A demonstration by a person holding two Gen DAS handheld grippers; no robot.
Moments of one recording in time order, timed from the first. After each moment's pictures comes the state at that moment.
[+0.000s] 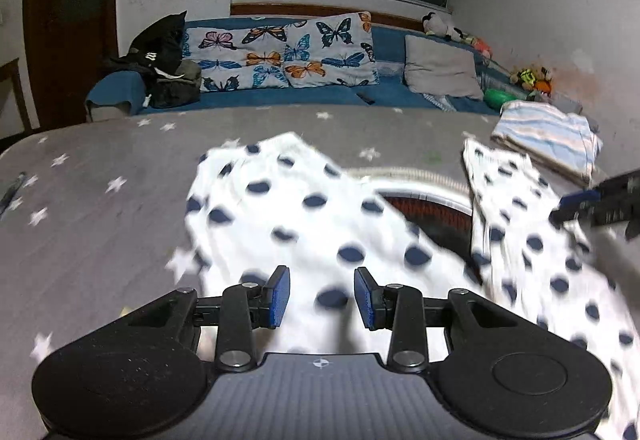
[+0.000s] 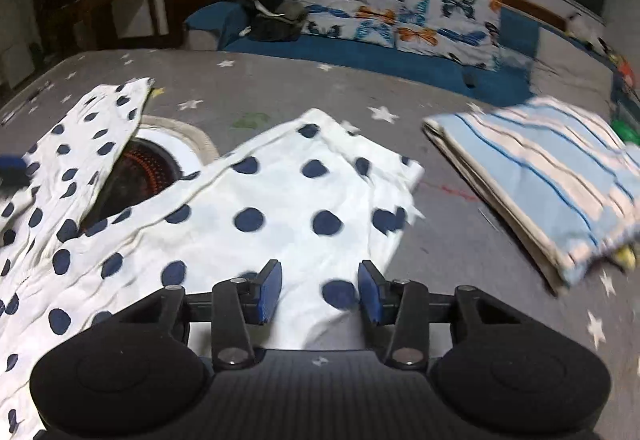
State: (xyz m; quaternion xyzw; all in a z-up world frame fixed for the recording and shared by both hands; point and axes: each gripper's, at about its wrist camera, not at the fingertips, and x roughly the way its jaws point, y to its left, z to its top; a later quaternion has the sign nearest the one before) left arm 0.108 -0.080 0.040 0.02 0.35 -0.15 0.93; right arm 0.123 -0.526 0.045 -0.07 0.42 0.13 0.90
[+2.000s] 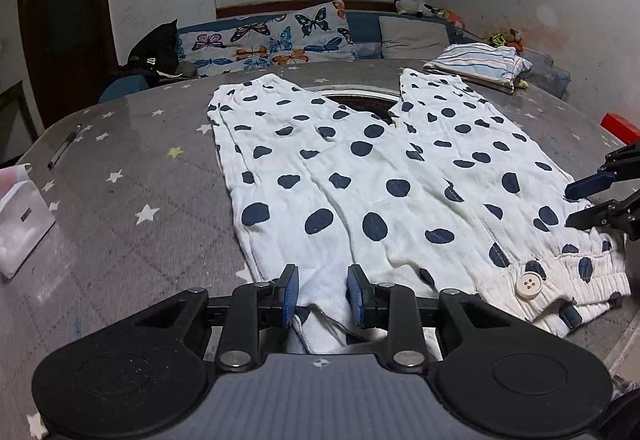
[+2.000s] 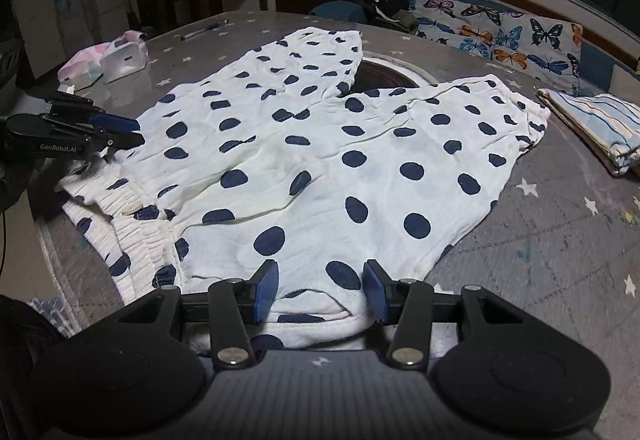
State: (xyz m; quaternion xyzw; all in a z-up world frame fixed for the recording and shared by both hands) left arm -0.082 -0.061 0.030 0.07 0.34 -0.17 0.92; right arm -0.123 -0.466 0.053 -0.12 0.39 0.27 0.87
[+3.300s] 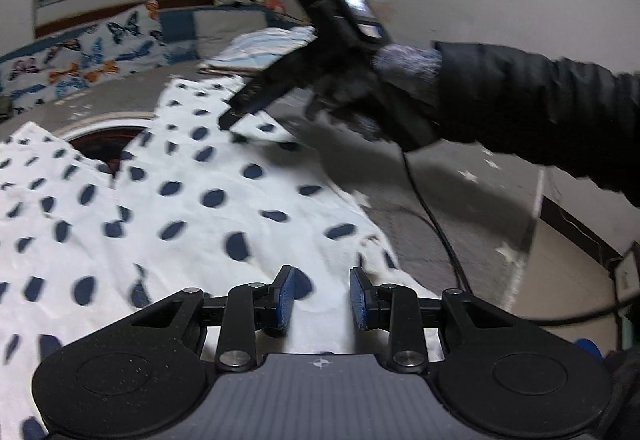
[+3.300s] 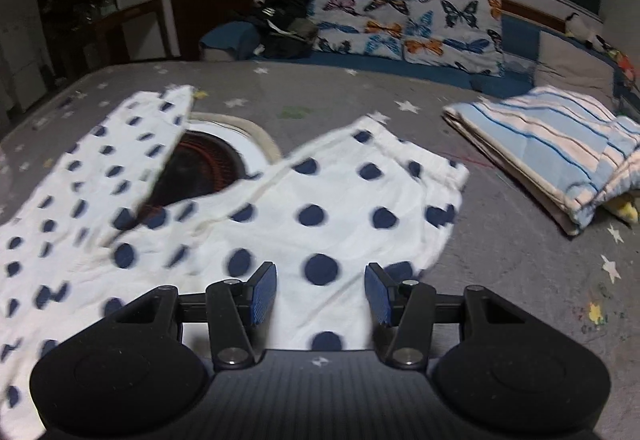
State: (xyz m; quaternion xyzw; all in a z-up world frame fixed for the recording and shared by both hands) left arm -0.072 -0.203 0.029 0.08 0.35 -0.44 0.83; right arm 0.081 -0.509 0.043 -0.05 0.39 0.14 0.91
